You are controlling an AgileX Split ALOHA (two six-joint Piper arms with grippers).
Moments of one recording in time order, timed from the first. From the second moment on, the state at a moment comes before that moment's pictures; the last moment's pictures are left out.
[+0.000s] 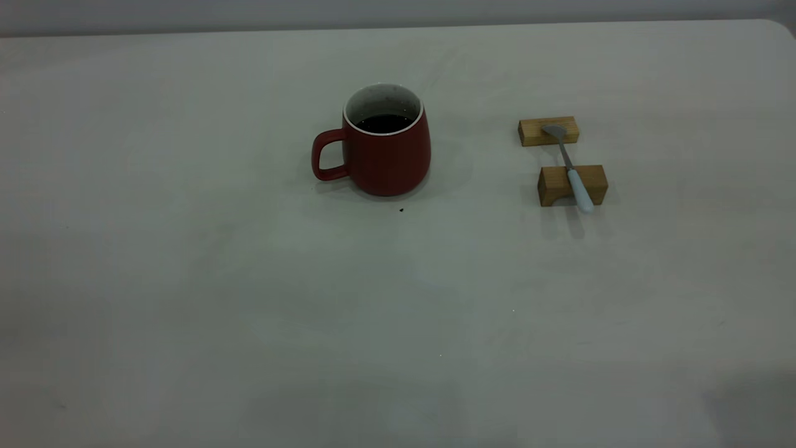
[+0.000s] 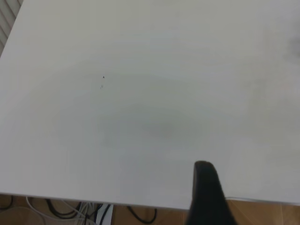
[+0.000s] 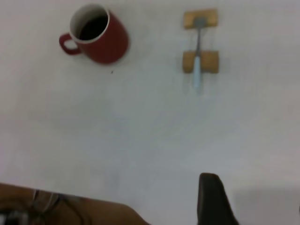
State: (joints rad) left arm 0.02 -0.02 -0.49 0.09 1.13 -0.08; right arm 0.04 0.75 -0.61 0.38 0.83 -0.21
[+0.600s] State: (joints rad) left arm 0.02 -0.02 -0.49 0.09 1.13 -0.08; right arm 0.04 1.52 -0.77 0.92 0.61 -0.84
